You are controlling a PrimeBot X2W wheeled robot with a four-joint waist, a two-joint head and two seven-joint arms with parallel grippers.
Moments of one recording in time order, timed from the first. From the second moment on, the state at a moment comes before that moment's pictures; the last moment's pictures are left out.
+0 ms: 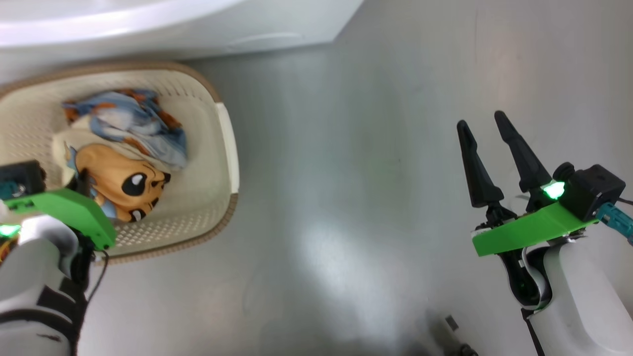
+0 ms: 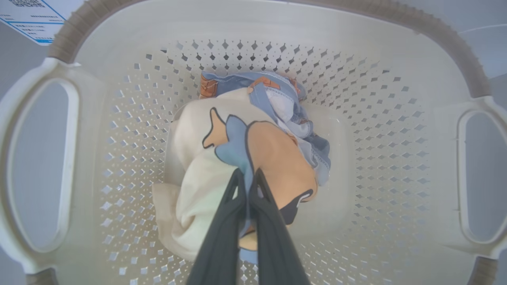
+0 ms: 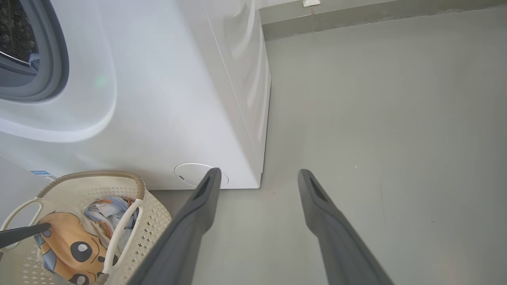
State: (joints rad) left arm -0.91 0.24 -0.29 1.29 -0.52 -0.13 -0.22; right arm -0.41 -0.17 0.13 0.18 0.40 0.13 -0.25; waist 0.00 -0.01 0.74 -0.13
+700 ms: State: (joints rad) left arm -0.60 0.23 -0.24 0.88 -0.54 -0.13 -0.25; right arm -0.25 -0.19 0.09 0.24 0.42 0.13 -0.25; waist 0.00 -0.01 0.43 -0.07
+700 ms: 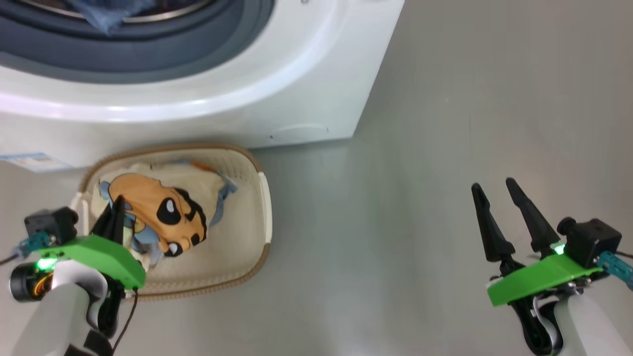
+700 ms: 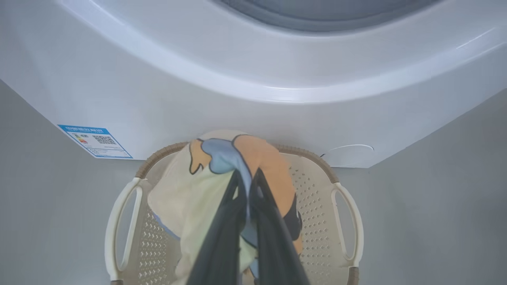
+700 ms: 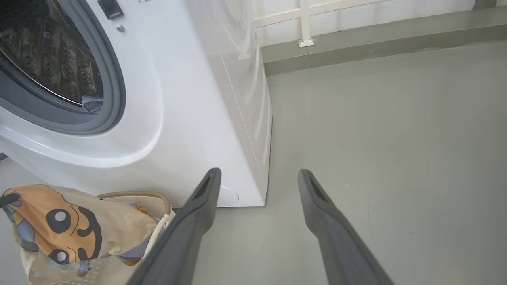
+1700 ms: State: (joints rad) left arm -0.02 0.13 0.07 0.18 -0.32 -0.13 -0.25; right arm -0.06 -0.22 0.04 0.25 0.43 0.13 -0.25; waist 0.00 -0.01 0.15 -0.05
